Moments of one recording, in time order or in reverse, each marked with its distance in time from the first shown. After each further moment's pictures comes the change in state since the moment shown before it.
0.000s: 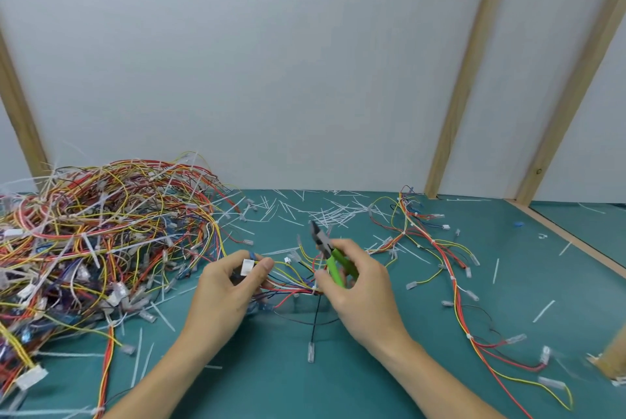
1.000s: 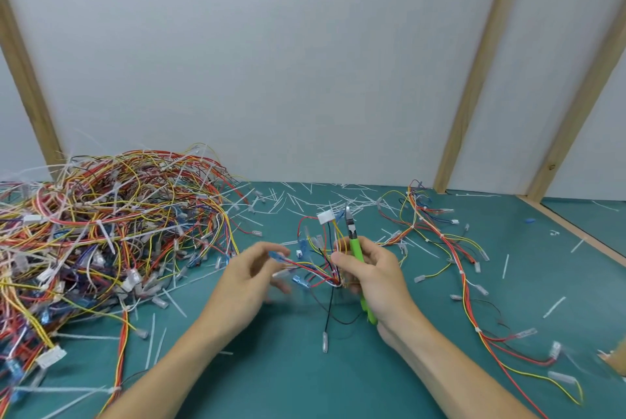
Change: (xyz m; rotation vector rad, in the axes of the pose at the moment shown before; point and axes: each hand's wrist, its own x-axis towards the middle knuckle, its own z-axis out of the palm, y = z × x) left_hand -0.003 0.005 0.007 -0.012 -0.116 -0.108; right_hand 0.011 -0.002 -0.003 0.467 -0.047 0.417
